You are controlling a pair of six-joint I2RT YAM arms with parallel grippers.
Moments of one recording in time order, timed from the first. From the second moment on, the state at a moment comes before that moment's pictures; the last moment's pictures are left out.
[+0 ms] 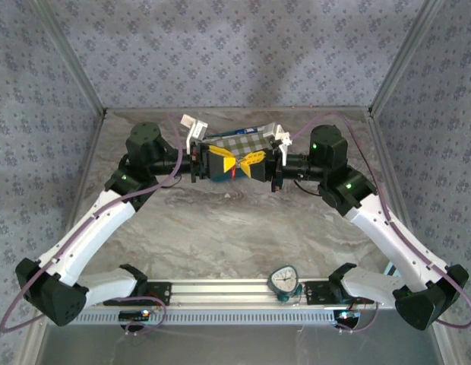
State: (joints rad) left arm -0.57 1.15 1.16 -0.05 0.92 -0.57; right arm 0.59 1.11 1.19 -0.24 -0.79 0.09
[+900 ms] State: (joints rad) left arm -0.54 1.11 1.10 0.04 0.85 -0.68; right arm 0.61 1.07 1.14 -0.21 -0.73 0.07
